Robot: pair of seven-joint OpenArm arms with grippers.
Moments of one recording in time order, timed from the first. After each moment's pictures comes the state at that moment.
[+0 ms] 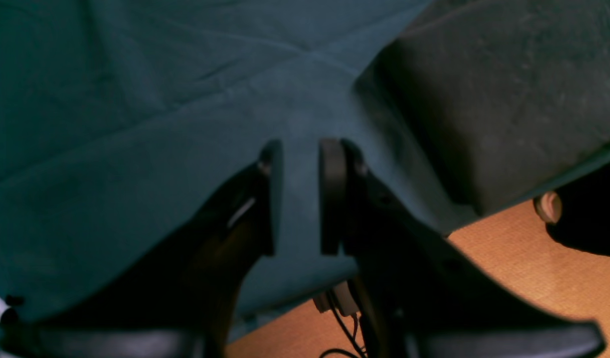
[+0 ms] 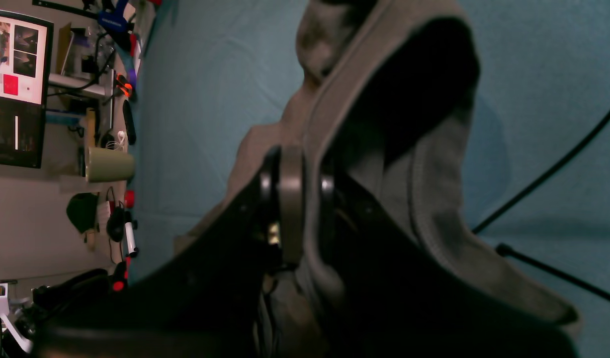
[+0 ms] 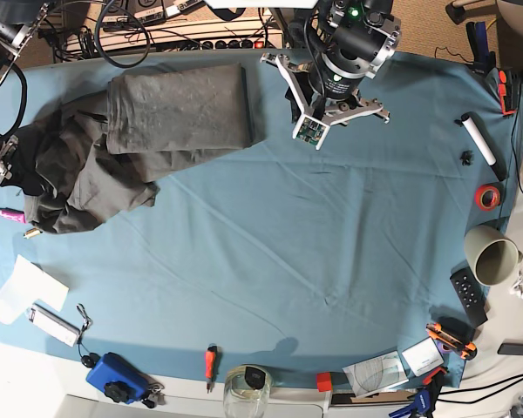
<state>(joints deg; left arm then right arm) 27.4 3.8 22.8 132.6 10.7 -9.1 64.1 7.2 43.5 35.0 46.9 82.7 39.7 -78.8</state>
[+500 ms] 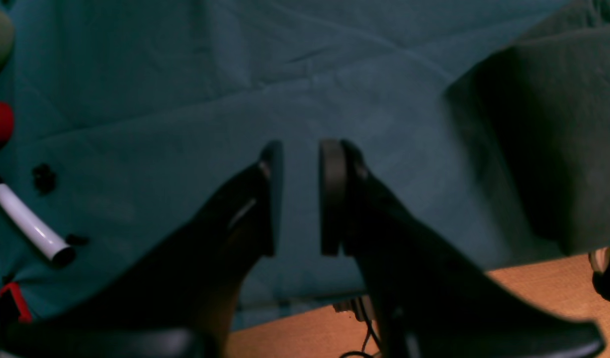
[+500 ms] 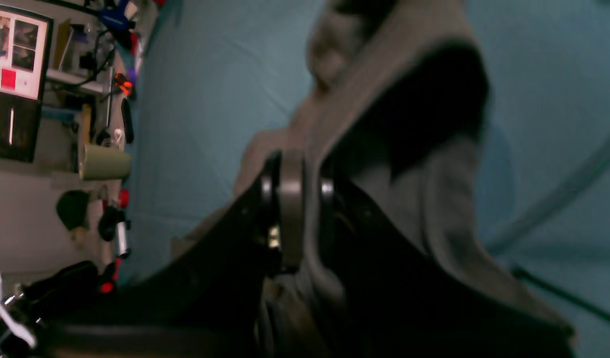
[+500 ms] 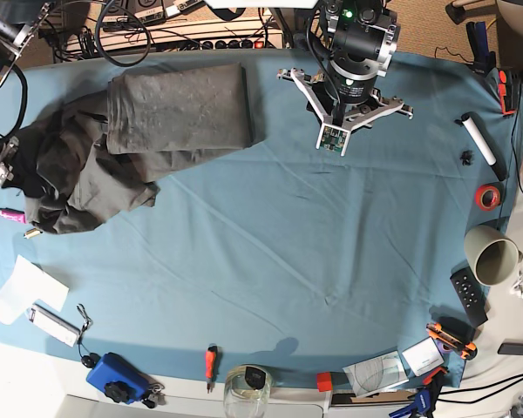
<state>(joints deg) 27.5 3.8 22.8 132.6 20.6 -0.7 64.4 7.0 42.3 35.0 52.0 82.2 39.7 -79.0</state>
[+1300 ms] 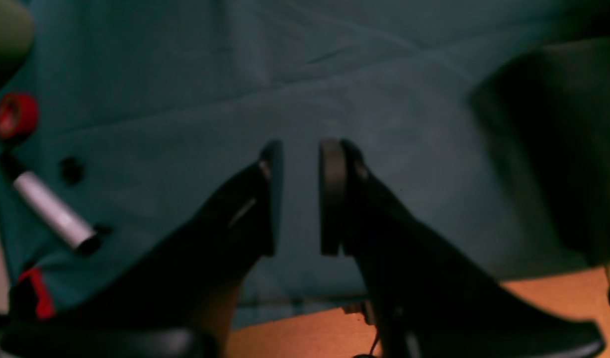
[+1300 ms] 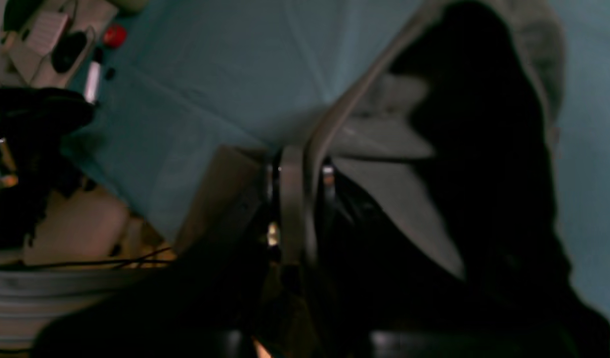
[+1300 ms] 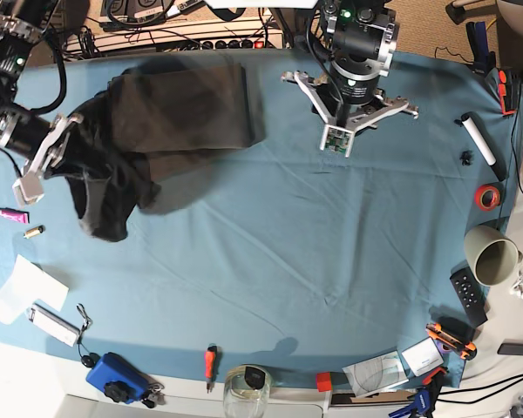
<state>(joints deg) 27.7 3.9 22.8 132.6 24.7 1.5 64.6 -13.4 31.3 34.9 104.5 82.6 39.7 -79.4</state>
